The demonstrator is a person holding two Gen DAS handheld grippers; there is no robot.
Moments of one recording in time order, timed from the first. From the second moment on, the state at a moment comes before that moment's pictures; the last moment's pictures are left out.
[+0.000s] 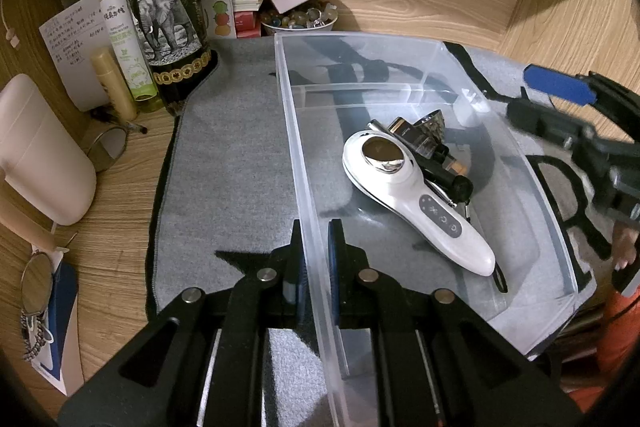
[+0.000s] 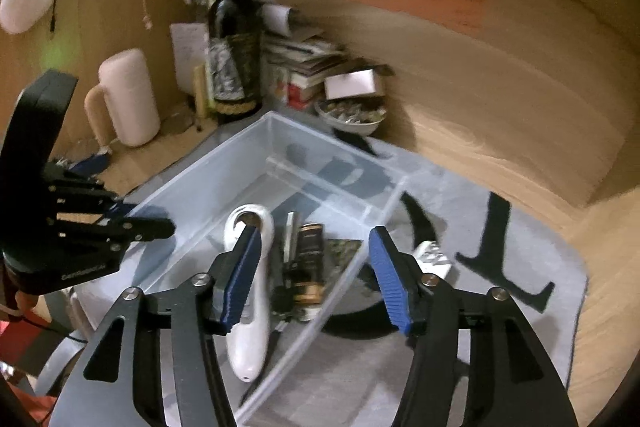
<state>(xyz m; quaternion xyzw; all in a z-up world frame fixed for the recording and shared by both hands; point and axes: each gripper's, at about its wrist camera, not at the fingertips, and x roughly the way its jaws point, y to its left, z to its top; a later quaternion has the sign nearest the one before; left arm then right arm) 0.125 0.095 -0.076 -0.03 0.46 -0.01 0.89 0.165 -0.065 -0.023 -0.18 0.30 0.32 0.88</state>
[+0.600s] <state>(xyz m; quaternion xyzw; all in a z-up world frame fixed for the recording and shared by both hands) 0.124 0.096 -0.077 -0.03 0.46 -0.01 0.89 0.226 -0.135 -0.023 -0.11 0.33 0.23 0.91</state>
